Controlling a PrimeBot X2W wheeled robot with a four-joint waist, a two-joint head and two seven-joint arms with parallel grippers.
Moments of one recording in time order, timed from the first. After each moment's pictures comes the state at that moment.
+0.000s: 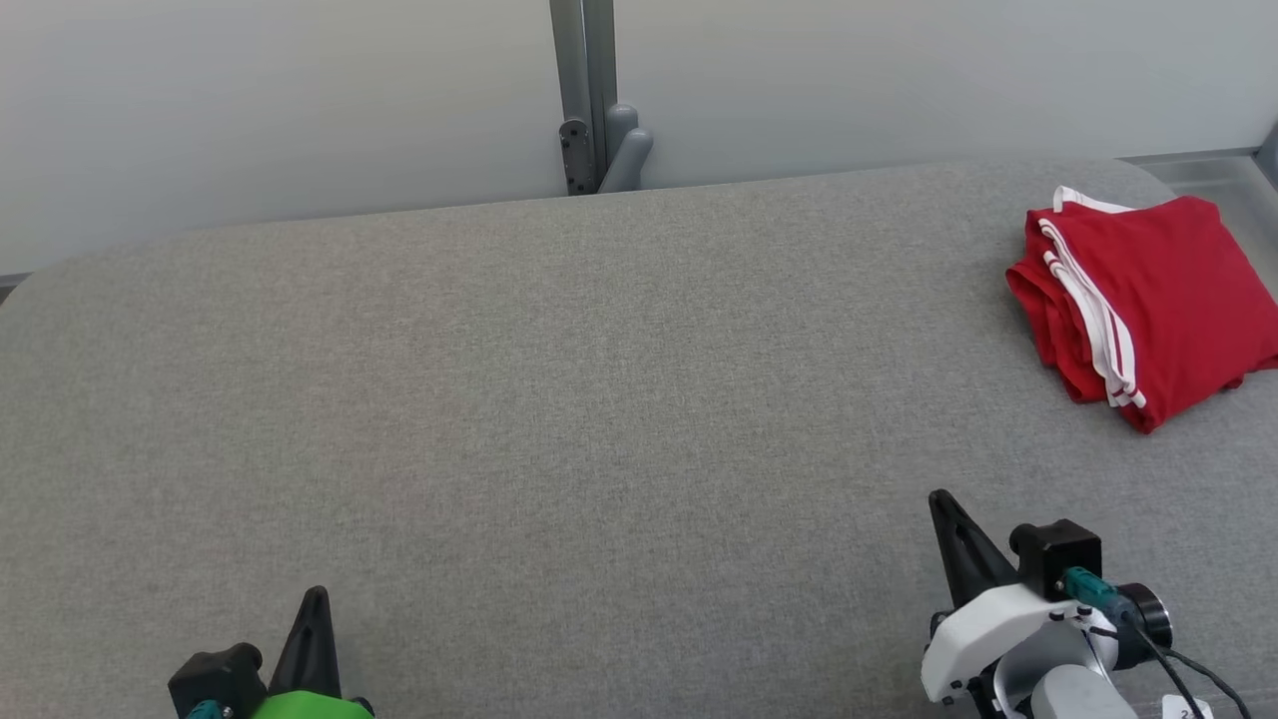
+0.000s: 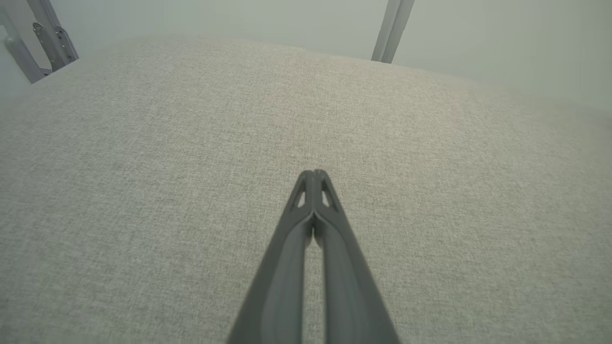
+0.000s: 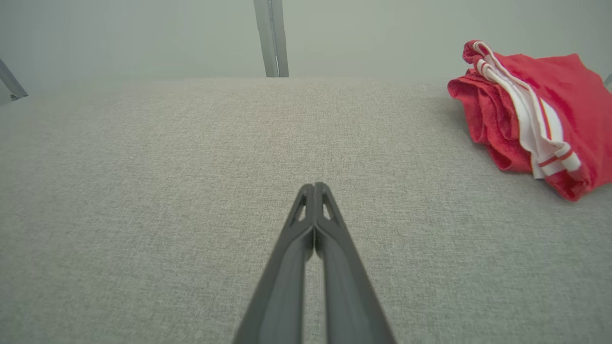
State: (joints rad) left arm -0.01 0.04 0.04 0.46 -0.23 -0.09 -0.25; right arm -0.14 -0.04 0.06 0.49 0.06 0.13 -0.24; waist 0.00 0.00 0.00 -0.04
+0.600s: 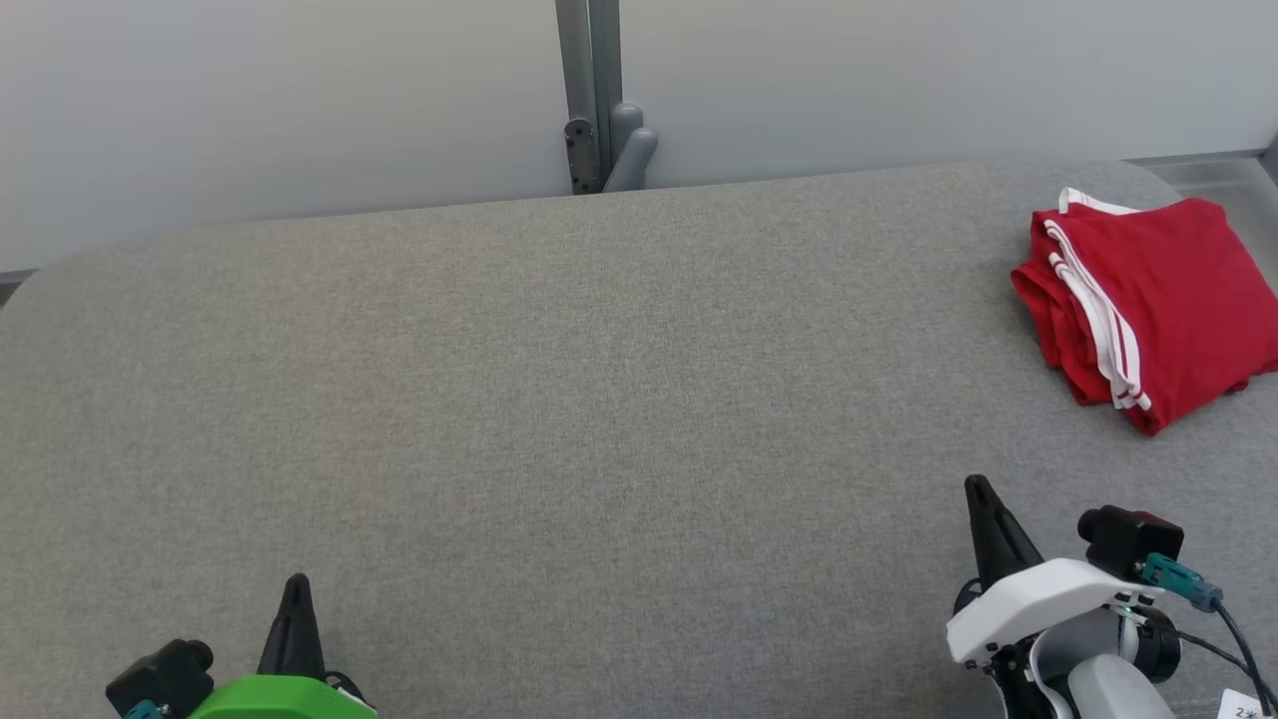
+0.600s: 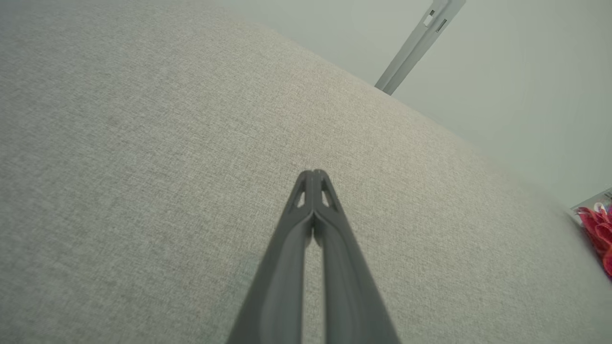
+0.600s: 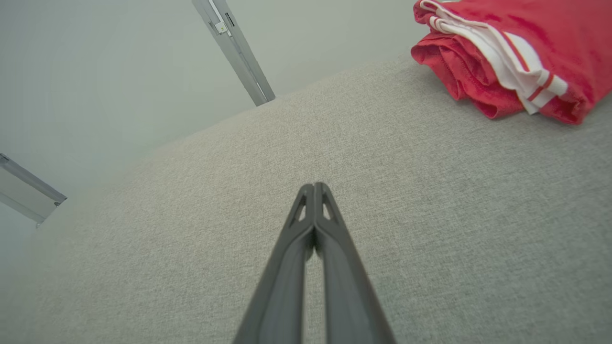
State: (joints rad) left arm -0.01 0.04 0.05 0.41 -0.57 -0.10 -0.17; right arm -0.13 -0.04 0.02 0.43 0.44 0.13 -0.16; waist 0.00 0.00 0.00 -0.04
